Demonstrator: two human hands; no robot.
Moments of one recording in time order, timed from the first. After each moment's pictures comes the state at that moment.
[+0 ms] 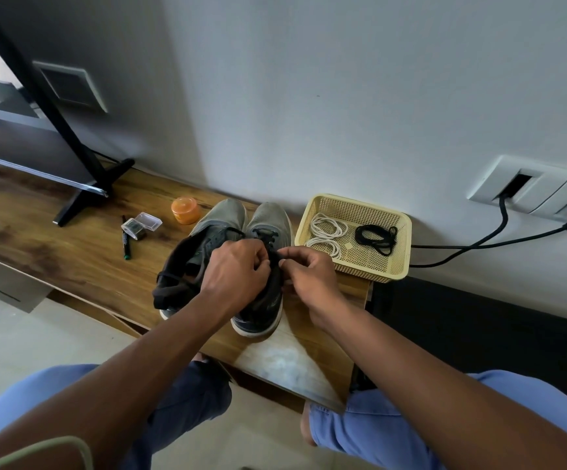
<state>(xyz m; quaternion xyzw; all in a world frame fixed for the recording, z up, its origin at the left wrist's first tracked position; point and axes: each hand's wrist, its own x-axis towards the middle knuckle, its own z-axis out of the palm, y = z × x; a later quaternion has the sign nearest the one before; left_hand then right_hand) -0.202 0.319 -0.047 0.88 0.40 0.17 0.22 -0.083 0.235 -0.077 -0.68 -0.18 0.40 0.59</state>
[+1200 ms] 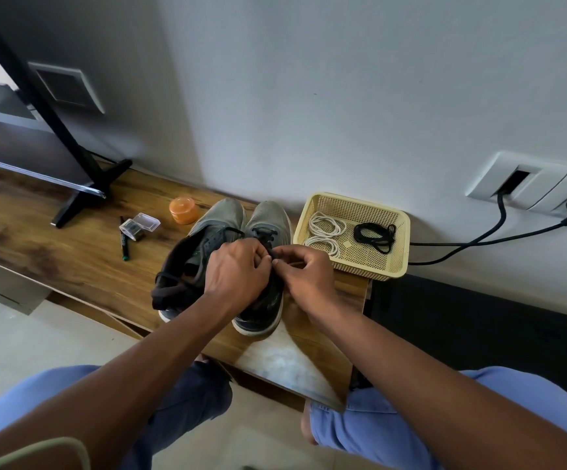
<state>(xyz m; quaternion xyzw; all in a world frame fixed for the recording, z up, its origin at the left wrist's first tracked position) -0.195 0.312 -0.046 0.85 0.44 0.17 0.22 -0.081 0.235 -0.089 -0.71 -0.28 0.29 0.58</state>
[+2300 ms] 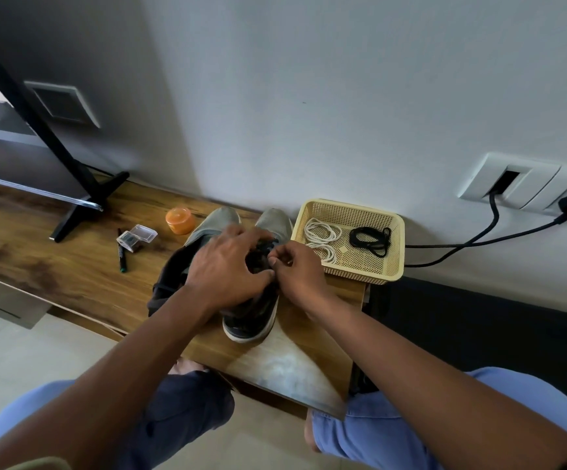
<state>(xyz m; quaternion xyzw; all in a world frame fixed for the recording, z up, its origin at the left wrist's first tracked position) -0.205 0.330 -0.021 0.91 0.36 0.08 0.18 -0.072 0.250 -0.077 -0.76 -0.35 0.26 0.48</state>
